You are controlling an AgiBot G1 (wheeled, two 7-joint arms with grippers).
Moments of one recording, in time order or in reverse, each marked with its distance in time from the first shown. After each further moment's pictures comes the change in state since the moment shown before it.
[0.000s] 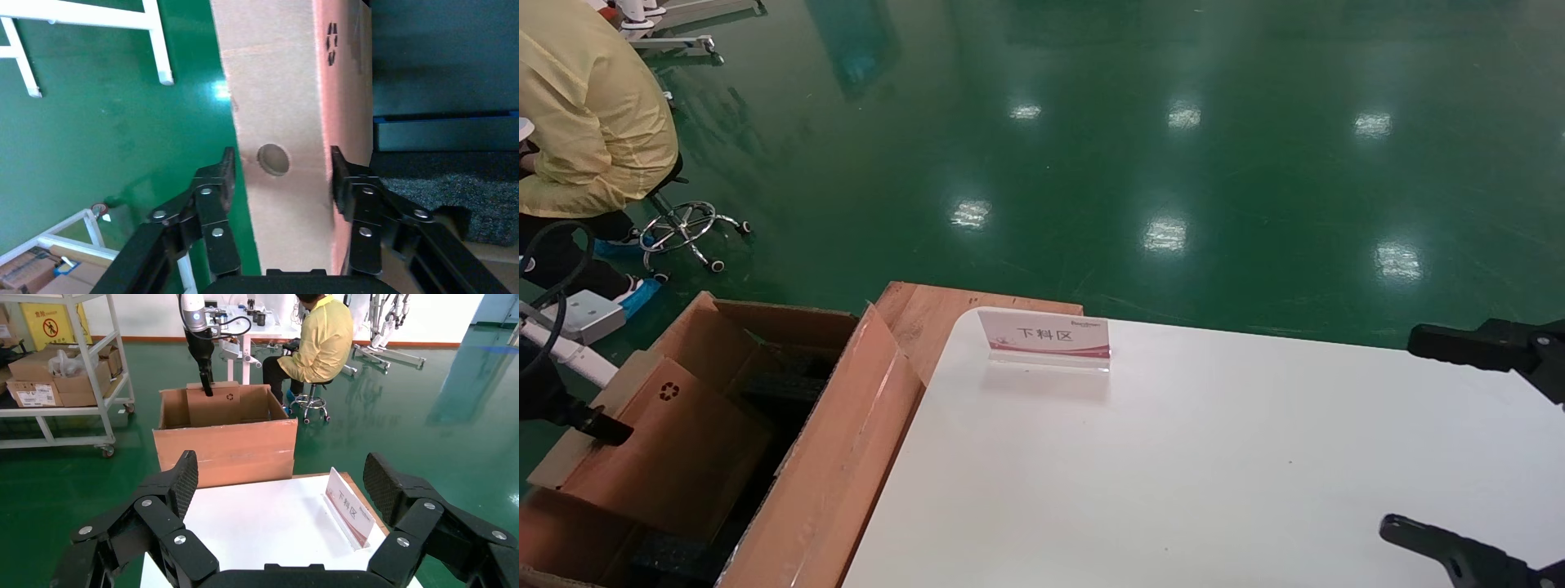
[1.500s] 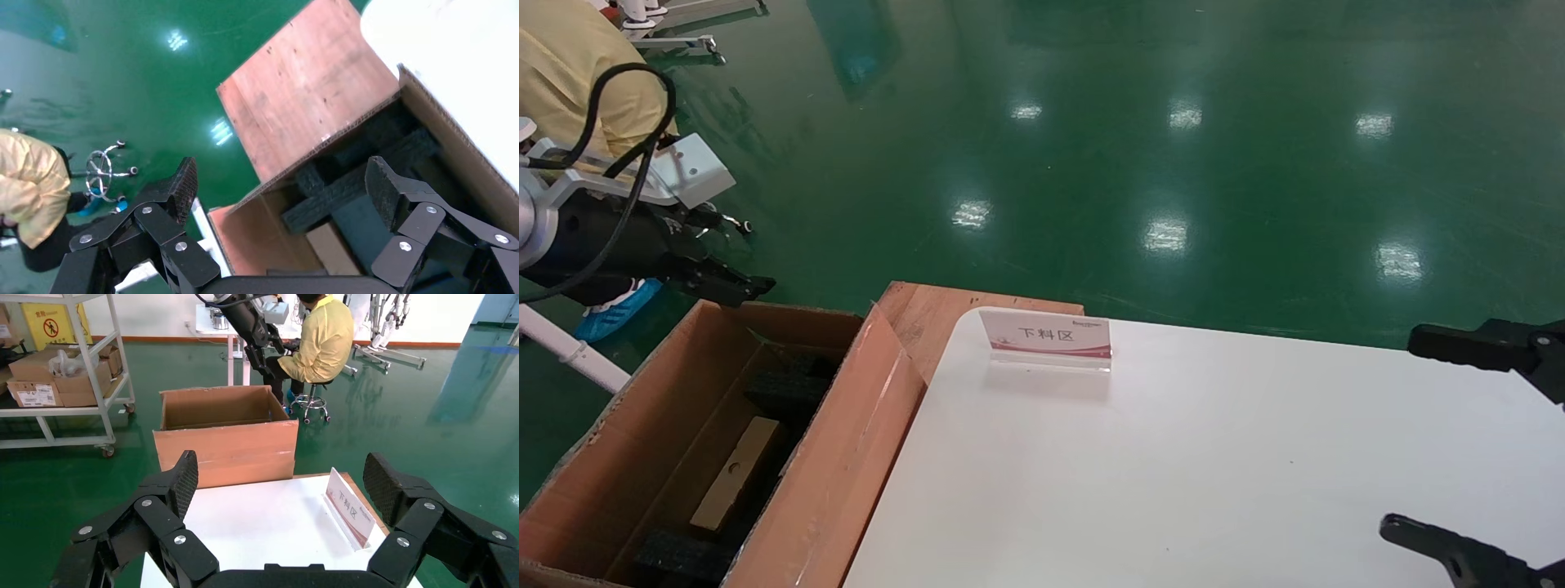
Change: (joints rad) left arm -0.180 -0.078 -0.228 -0.455 -0.004 -0.157 0.230; right arm 0.001 0.000 -0.002 -0.001 0.000 0.000 -0.001
